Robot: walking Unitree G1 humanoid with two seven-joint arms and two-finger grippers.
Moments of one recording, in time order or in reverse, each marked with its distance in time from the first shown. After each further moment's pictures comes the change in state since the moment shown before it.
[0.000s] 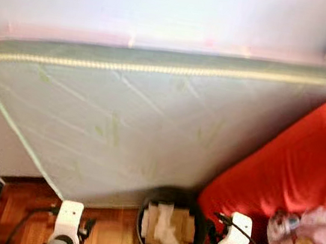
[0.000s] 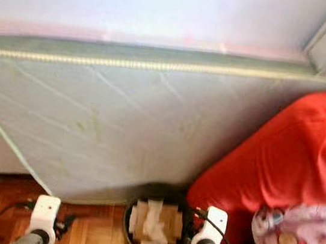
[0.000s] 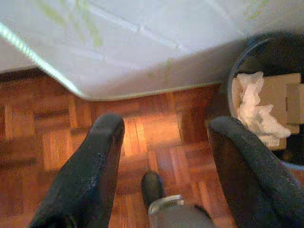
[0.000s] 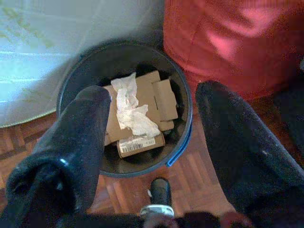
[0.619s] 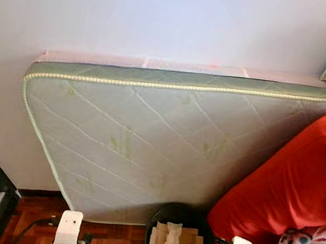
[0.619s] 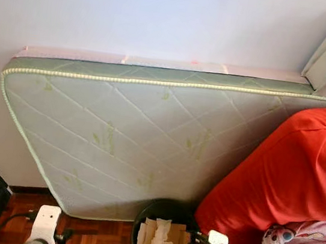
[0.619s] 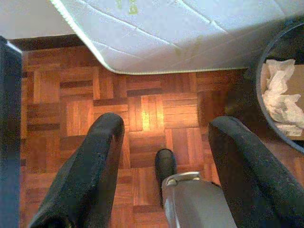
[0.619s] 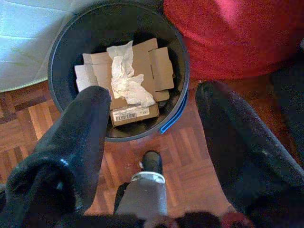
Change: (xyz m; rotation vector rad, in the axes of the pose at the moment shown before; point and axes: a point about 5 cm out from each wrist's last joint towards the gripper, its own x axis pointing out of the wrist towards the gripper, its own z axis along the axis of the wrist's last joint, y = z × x) left arm 0.003 -0.001 -0.021 -0.030 0.169 0.048; right arm -0.017 -0.022 -0.041 -0.044 0.171 -0.089
